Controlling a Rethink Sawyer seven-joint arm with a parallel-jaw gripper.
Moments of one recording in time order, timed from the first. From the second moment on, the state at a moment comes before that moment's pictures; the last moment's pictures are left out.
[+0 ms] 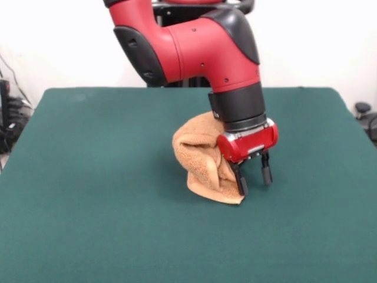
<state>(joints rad) -0.44 -0.39 0.40 1.70 -0.66 -0.01 1.57</state>
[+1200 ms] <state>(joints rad) -0.42 -0.47 0.38 1.71 -0.66 0.11 1.57</state>
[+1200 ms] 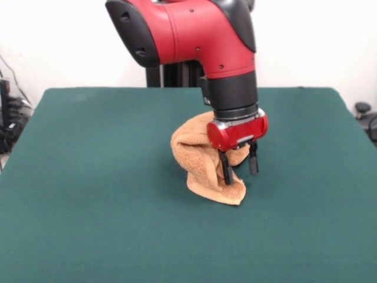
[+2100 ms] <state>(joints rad) -0.41 -0.47 0.37 1.71 -0.66 0.13 1.57</state>
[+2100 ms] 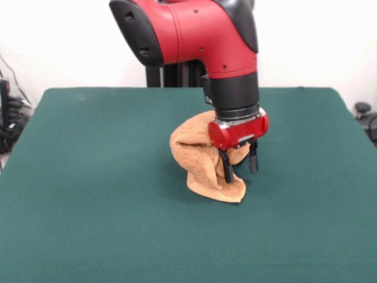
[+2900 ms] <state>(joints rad) -0.39 -0.47 0.35 1.71 -0.66 0.13 1.57</state>
